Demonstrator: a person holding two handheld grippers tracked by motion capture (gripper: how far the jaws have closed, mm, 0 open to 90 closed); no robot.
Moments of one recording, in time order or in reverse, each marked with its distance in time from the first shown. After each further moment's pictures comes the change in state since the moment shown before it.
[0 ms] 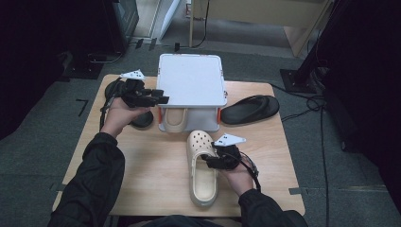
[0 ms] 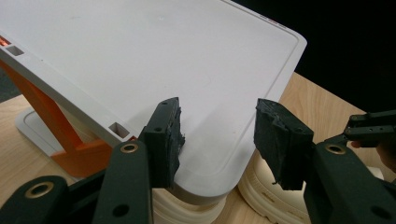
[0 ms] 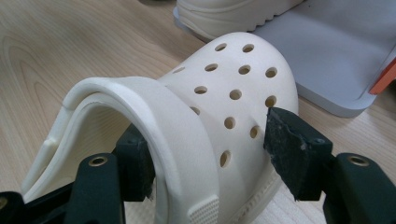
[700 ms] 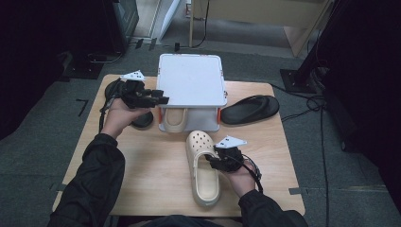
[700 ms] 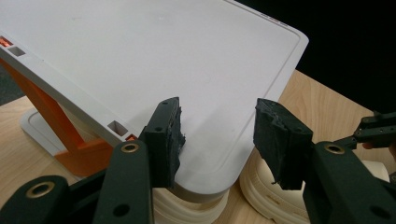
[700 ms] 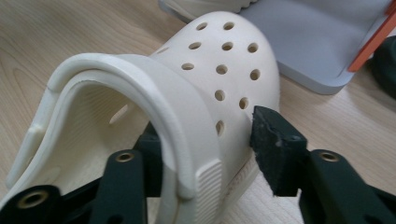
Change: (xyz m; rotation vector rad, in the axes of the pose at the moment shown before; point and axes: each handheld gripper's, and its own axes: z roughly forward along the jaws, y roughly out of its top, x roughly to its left) left arm -0.002 -0.002 -0.001 -0.002 0.011 0.009; right arm 0.004 -0.005 -0.009 0.041 -0.073 0.011
